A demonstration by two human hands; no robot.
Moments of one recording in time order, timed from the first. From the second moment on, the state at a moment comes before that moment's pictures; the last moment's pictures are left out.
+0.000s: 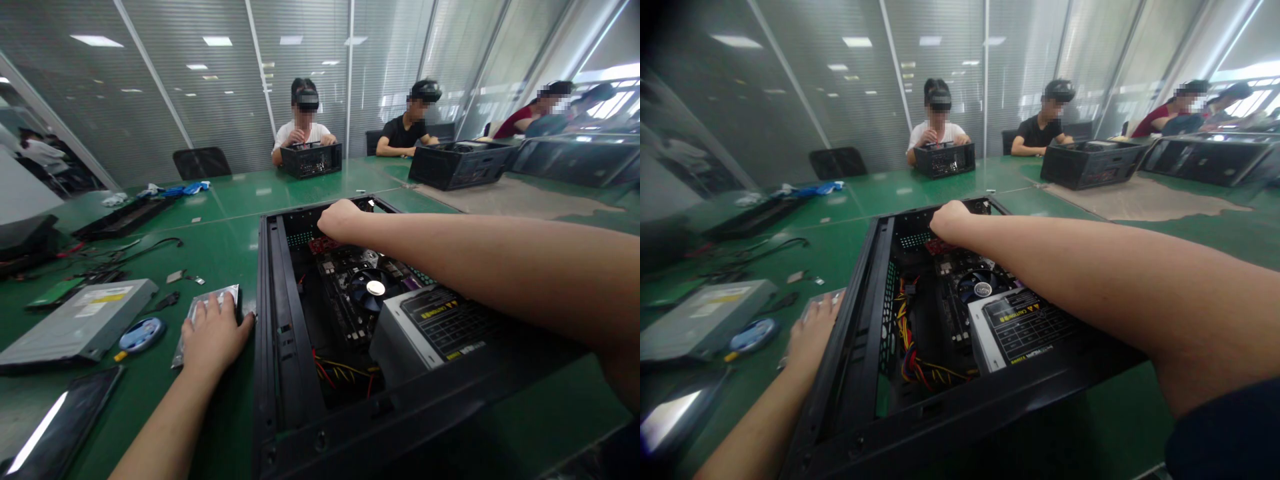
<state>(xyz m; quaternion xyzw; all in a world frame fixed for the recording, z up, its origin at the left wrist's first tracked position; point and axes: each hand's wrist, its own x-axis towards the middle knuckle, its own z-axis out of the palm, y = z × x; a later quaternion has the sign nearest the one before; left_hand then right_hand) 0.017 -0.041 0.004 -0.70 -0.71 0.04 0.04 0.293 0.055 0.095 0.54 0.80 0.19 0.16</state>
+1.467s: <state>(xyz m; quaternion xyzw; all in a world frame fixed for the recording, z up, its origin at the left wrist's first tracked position) 0.000 -0.027 -0.021 -0.72 -0.70 -0.02 0.07 0.315 -0.074 0.171 0.47 0.87 0.06 0.12</state>
